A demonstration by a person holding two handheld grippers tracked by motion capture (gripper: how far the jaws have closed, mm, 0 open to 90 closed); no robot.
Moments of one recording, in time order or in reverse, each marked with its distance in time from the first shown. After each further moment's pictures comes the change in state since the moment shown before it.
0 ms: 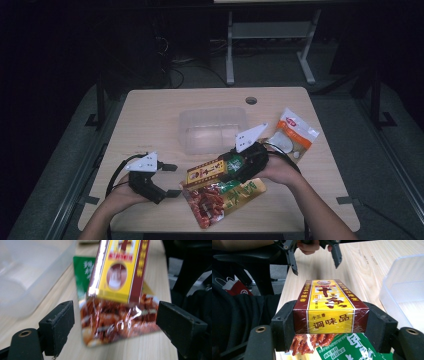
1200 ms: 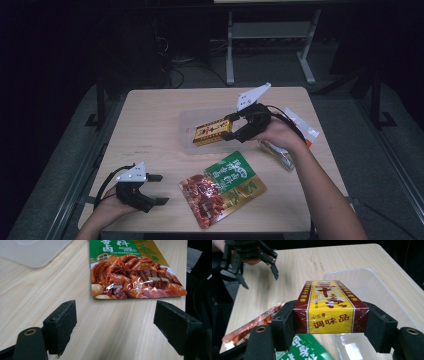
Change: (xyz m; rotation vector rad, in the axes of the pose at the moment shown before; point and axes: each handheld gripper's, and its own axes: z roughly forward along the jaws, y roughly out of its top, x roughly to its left) left arm -0.005 -0.039 -0.016 0.073 0.085 -0.084; right arm -0.061 0.056 -0.044 0.065 -0.234 0.003
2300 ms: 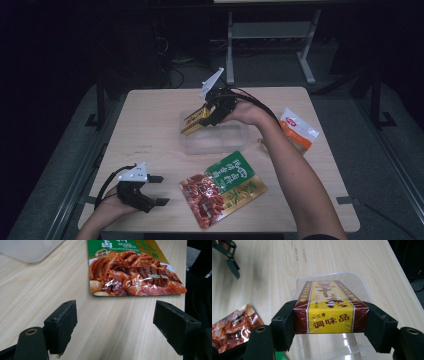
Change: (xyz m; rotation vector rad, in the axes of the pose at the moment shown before) left arm 0.002 -0.003 0.003 0.020 -0.019 -0.020; right arm -0.041 0.059 0.075 0.220 -0.033 -0.076
